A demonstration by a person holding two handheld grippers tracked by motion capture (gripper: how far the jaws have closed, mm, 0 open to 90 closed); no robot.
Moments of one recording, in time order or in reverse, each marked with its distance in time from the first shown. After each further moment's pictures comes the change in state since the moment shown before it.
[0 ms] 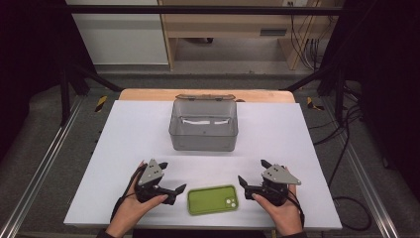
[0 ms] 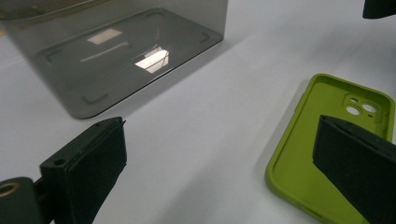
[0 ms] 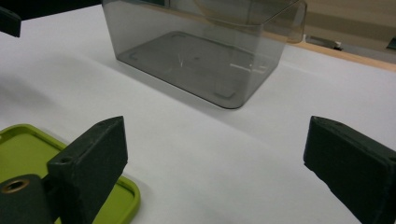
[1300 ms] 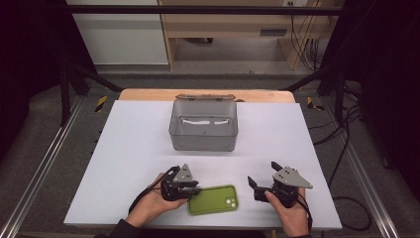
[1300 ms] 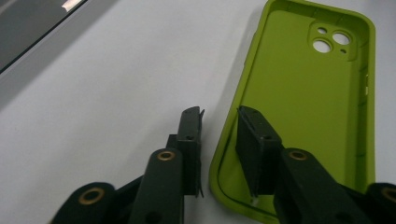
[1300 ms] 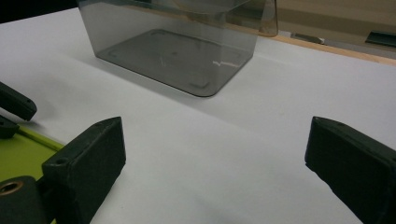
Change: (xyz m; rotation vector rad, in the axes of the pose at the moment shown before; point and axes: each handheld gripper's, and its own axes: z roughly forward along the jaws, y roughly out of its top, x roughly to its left) left arm -0.022 0.006 0.055 0.278 -0.209 0.141; right arm -0.017 -0.013 -0.012 -0.007 -0.044 0.036
